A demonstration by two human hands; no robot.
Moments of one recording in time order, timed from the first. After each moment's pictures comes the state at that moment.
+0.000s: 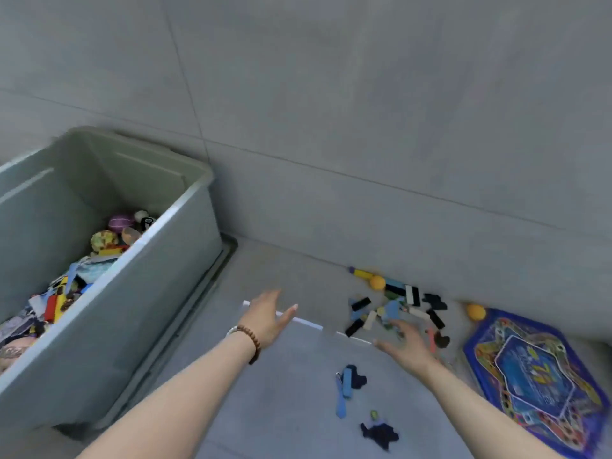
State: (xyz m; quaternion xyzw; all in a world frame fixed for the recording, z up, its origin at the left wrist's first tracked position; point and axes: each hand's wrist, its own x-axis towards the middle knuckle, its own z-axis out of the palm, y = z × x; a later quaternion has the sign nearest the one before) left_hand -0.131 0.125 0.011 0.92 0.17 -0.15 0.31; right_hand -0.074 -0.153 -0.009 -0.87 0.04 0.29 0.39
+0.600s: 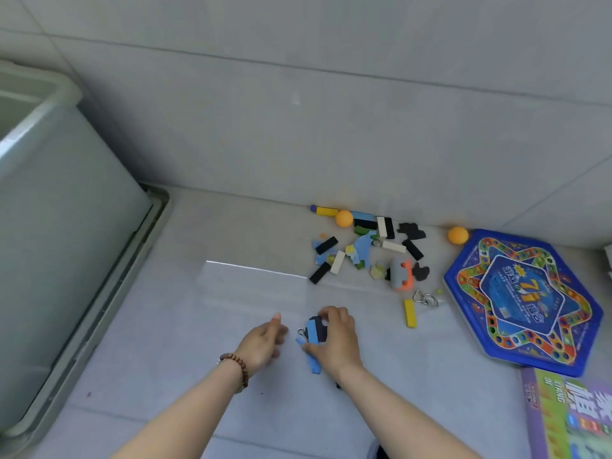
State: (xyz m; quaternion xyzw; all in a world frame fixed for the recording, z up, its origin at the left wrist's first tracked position) left_hand -0.168 0.030 -0.125 0.73 0.32 -0.30 0.53; right_hand -0.139 -0.125 -0.150 -0.91 0.00 0.25 0.34
